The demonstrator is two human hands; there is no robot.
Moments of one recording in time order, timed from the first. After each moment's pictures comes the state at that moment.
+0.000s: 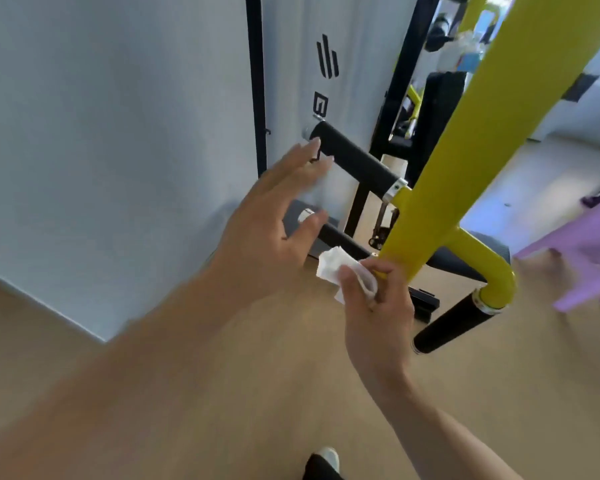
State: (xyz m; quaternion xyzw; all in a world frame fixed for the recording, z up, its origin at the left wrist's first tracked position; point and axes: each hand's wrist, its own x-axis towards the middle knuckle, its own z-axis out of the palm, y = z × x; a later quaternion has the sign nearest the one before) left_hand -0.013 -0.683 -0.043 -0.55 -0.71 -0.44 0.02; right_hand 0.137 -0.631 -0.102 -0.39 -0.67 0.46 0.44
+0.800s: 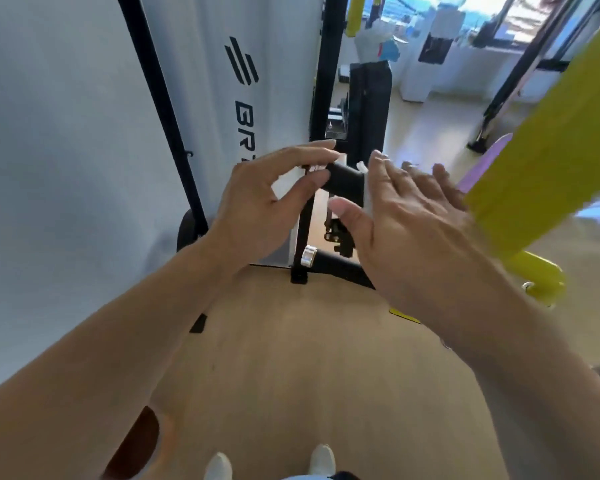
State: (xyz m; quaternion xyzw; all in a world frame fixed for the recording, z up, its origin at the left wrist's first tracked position) left_hand -0.141 -0.576 -0.043 -0.65 -0.53 -0.53 -0.10; right_hand 0.039 -0.581 0.007 -0.53 -0.84 -0.05 0.09
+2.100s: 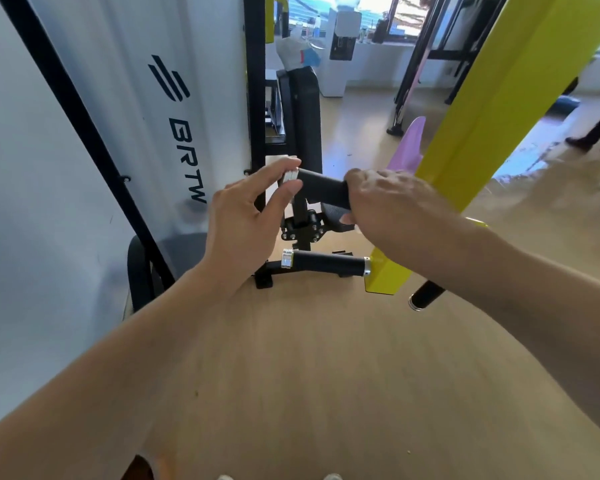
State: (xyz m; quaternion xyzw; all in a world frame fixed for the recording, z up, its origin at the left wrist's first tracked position) left_hand -0.136 -0.582 -0.049 -0.62 -0.53 -0.56 -0.13; right_hand 0.046 -0.575 0.029 -0.51 -0.85 -0.13 -0.01
